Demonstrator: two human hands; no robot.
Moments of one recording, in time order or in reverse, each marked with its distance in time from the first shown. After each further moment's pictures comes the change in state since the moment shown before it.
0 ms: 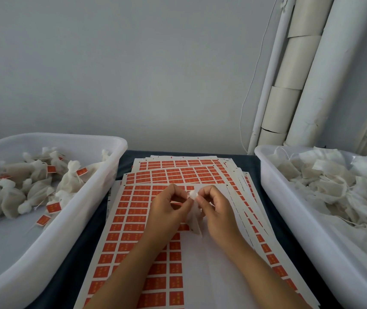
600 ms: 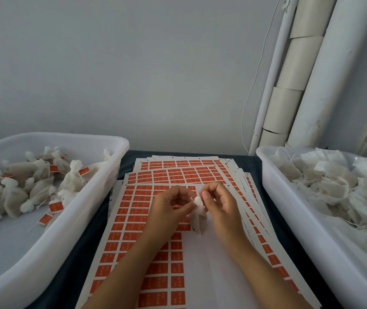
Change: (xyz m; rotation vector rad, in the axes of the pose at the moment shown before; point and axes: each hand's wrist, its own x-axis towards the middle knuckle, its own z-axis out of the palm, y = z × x) left_hand 0.003 0.001 -0.007 -0.011 -0.096 -0.013; right_hand -0.002 -0.007 -0.004 0.103 0.039 -0.021
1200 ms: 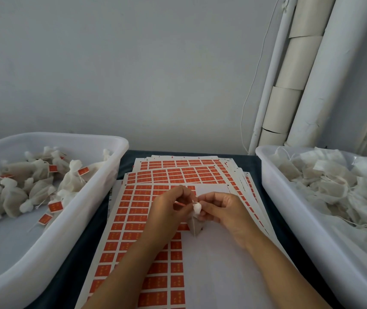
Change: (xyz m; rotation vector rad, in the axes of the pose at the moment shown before) left_hand -0.001 0.001 -0.001 0.185 -0.033 0.140; right_hand 0.010 -0.001 -0.021 0.120 -0.206 0.325
